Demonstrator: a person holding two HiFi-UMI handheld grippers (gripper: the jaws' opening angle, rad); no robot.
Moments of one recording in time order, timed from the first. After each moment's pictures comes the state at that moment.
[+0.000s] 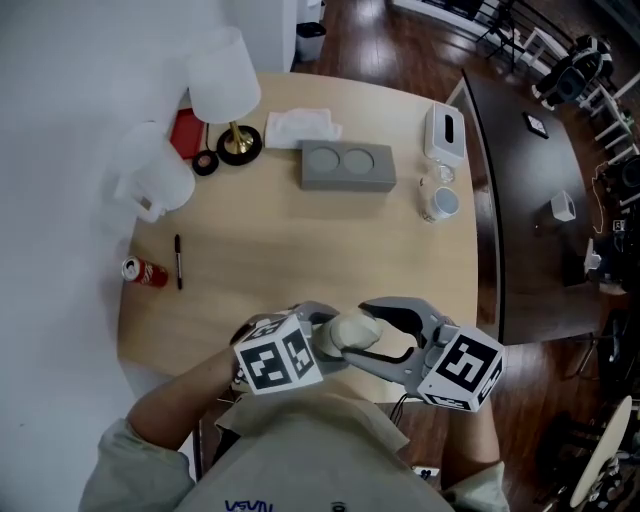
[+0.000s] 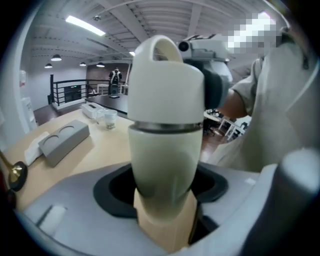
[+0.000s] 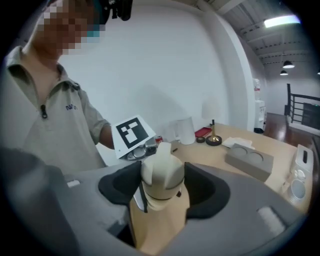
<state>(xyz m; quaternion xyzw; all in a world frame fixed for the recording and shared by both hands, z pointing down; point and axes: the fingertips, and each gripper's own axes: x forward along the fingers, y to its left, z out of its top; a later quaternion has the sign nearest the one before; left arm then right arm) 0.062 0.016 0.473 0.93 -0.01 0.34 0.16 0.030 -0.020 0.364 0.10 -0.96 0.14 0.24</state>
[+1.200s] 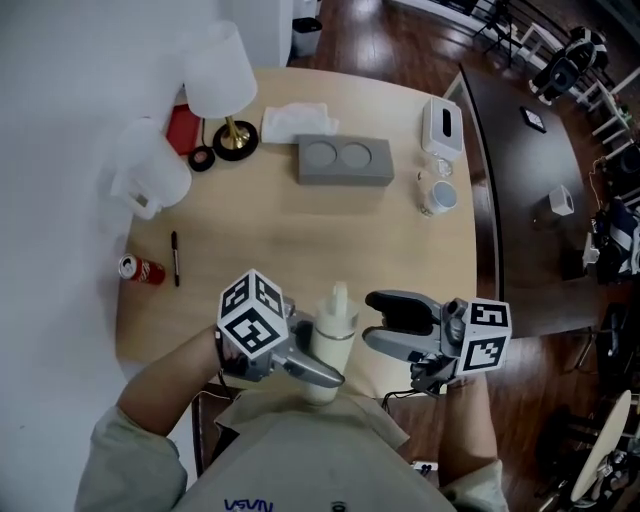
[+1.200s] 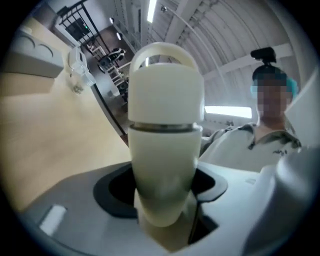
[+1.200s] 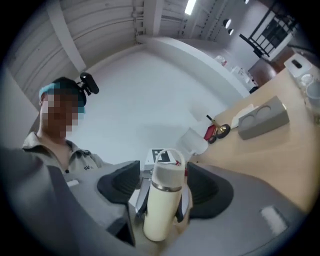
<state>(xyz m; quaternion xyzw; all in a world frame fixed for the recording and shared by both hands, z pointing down) 0.053 0.046 0.430 0.85 0.20 0.16 0.46 0.055 -0.044 0.354 0.08 -0.91 0.40 0.01</state>
